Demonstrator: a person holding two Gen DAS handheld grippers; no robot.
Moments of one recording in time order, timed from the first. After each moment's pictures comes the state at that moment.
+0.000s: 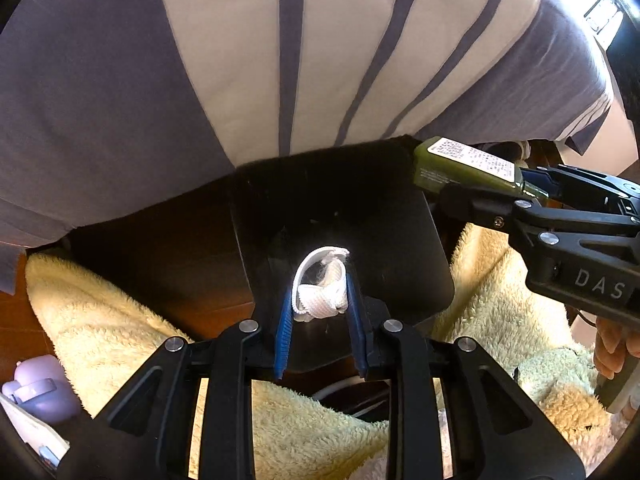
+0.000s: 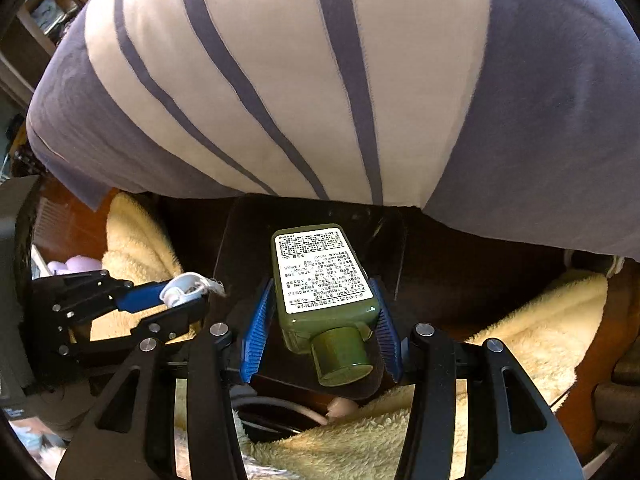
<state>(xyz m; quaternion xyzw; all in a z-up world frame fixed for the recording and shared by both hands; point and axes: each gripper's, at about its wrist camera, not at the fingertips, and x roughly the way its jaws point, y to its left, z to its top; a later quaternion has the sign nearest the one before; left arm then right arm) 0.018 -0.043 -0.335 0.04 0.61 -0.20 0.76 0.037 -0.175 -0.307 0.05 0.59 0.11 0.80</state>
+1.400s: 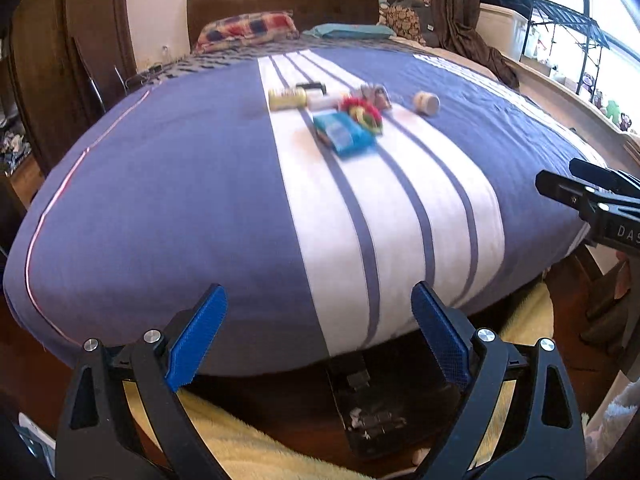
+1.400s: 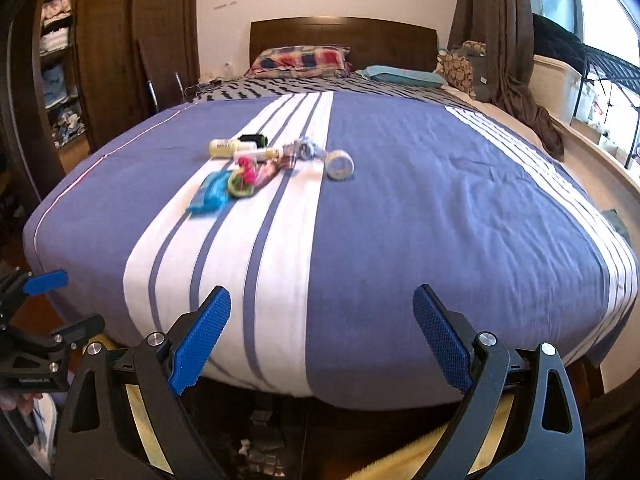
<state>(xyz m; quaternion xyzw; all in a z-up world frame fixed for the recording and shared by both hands) 0.067 -0.021 -0.132 0.07 0.39 -0.13 0.91 0.054 -0.231 -0.111 0.00 0.34 0.01 0.94</state>
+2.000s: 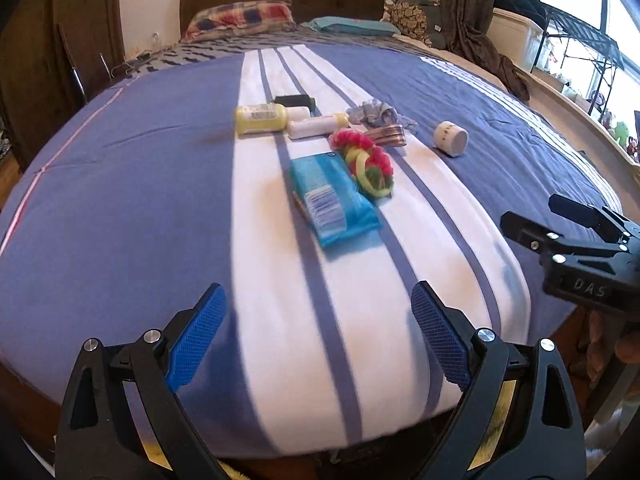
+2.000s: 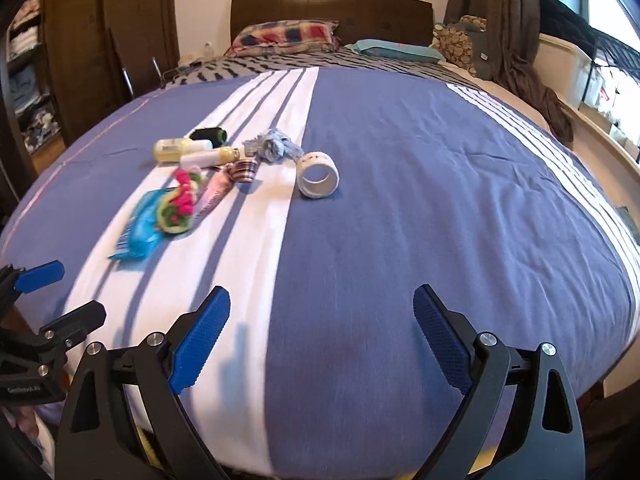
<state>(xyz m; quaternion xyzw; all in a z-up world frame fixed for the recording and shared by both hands) 0.174 -0.063 -0.145 0.04 0.42 -0.14 0.90 0.166 -0.248 -0.145 0.01 0.39 -0.01 0.92</state>
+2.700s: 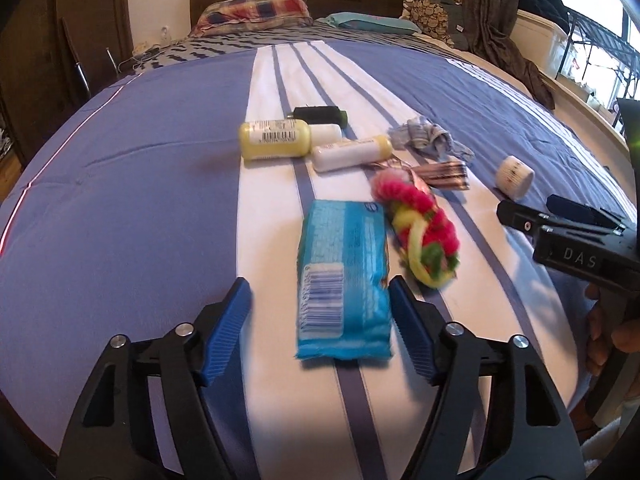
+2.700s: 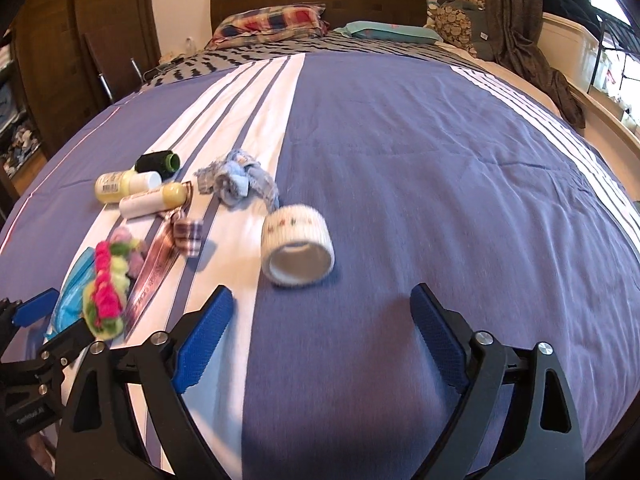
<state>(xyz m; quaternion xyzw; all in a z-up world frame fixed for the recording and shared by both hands) 0.247 -0.064 -0.156 0.04 0.42 -0.11 0.90 0.258 -0.260 -0.157 0.04 0.41 -0.02 0.91</state>
